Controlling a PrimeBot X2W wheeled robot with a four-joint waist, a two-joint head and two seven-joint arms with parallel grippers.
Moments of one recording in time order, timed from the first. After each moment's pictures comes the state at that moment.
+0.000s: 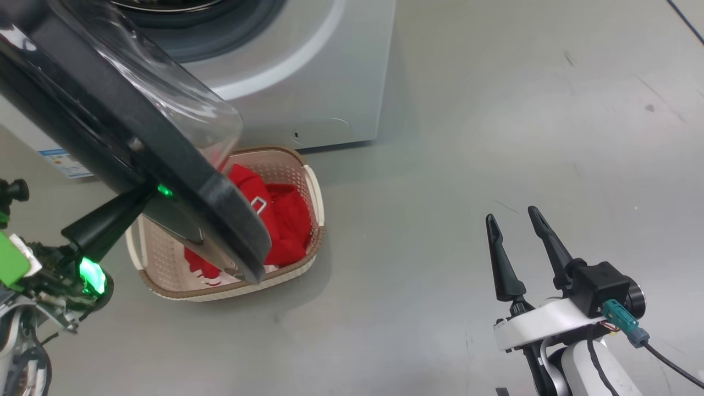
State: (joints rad) left arm -0.29 0.35 -0.01 0.04 -1.98 -0.11 0.85; right arm -0.06 -0.05 0.23 0.12 0.26 0.00 -0.26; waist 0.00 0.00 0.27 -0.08
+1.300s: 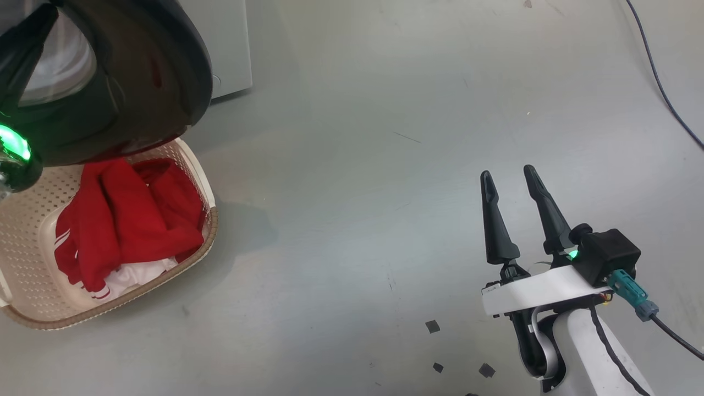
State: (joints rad) left arm -0.69 0.35 0.03 0.23 -1.91 0.02 0.69; right arm -0.16 -0.04 0.29 0.06 0.38 -0.06 -0.26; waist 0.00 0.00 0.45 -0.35
